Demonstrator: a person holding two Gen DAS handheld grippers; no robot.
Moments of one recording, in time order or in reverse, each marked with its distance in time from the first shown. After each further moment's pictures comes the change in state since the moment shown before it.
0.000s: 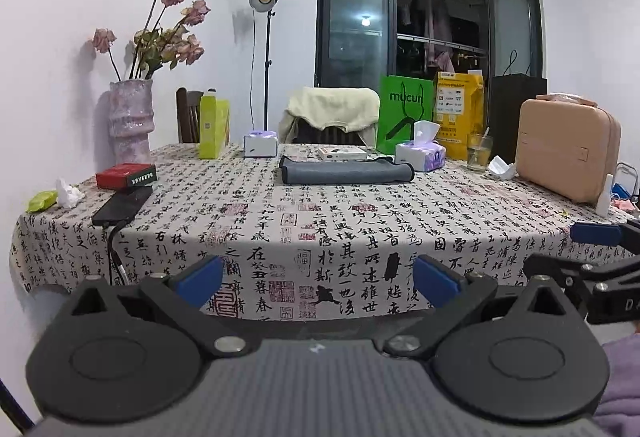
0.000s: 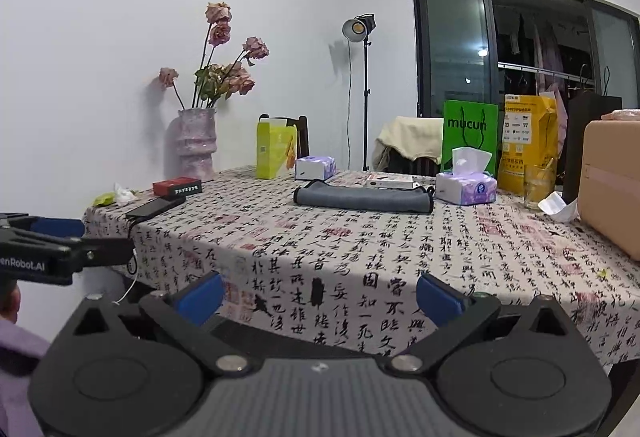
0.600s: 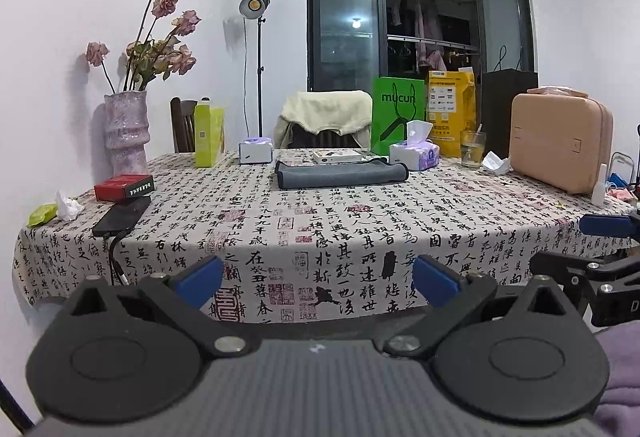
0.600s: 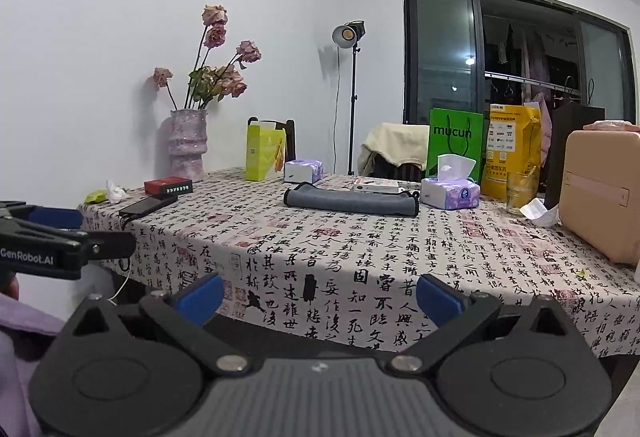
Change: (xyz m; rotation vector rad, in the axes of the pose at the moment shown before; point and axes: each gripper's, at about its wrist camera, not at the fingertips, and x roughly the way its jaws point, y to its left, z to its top) left arm -0.006 -0.005 -0.002 0.041 -0.010 -0.008; right arm -0.019 0.015 -0.005 -0.019 -0.017 -0.062
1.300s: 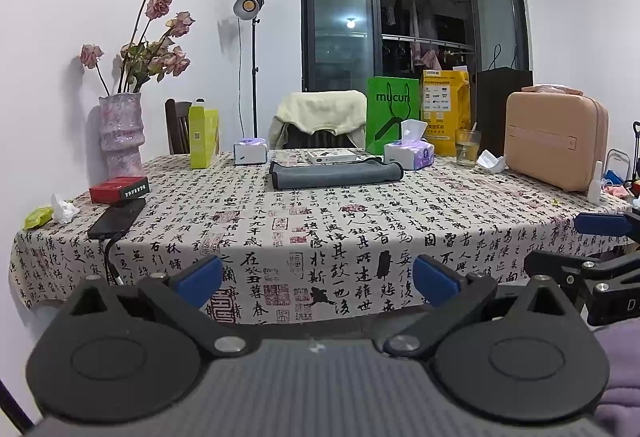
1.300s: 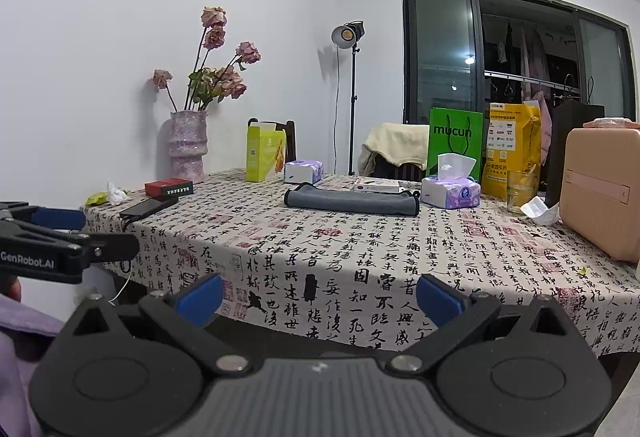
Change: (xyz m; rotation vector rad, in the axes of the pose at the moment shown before) left arm 0.000 -0.004 0.000 0.009 -0.001 -0.011; right arm 0.000 0.001 -0.001 0.004 -0.001 0.004
